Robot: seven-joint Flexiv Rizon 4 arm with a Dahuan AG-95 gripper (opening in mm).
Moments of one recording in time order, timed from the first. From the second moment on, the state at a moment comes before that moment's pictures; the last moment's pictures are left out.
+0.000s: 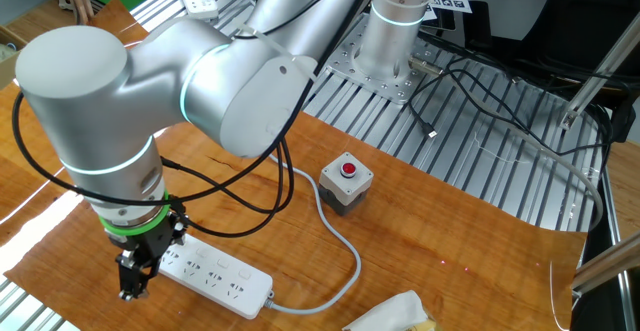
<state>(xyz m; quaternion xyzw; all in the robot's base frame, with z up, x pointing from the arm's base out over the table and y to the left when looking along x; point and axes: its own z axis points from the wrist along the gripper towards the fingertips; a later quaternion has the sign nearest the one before) 0.741 -0.078 0.022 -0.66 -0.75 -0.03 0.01</state>
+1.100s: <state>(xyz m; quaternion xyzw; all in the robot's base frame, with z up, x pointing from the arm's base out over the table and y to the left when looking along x) 0.741 -0.074 0.016 -0.66 -0.75 -0.03 0.01</state>
